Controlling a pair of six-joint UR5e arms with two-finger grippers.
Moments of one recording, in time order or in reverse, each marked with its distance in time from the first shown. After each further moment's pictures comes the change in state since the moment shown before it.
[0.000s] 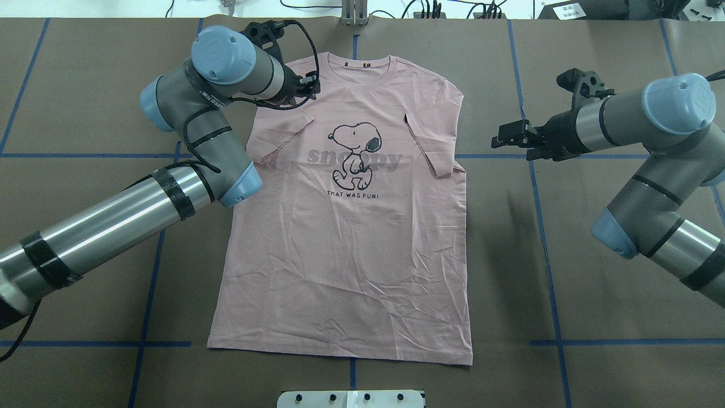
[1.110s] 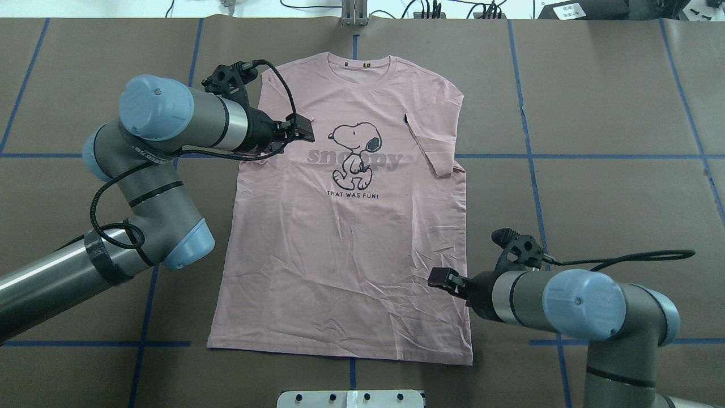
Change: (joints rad) left arm 0.057 0.233 -0.366 0.003 -0.070 -0.048; right arm -0.608 -0.154 0.425 -0.350 -0.472 0.544
